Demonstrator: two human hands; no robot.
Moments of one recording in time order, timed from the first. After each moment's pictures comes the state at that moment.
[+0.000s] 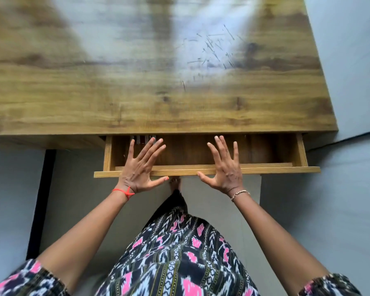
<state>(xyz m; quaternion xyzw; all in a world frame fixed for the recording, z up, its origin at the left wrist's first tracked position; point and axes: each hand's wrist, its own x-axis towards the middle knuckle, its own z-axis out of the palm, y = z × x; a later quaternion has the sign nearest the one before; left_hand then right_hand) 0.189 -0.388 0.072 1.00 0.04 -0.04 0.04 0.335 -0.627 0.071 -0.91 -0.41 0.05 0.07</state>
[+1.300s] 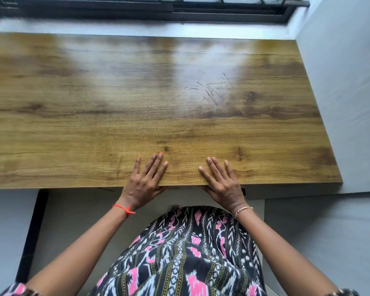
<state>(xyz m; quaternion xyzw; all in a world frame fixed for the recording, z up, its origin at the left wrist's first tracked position) 0.280 -0.332 0.065 1.00 0.01 0.03 -0.05 0.431 -0.578 0.049 -0.83 -0.53 -0.15 0.05</state>
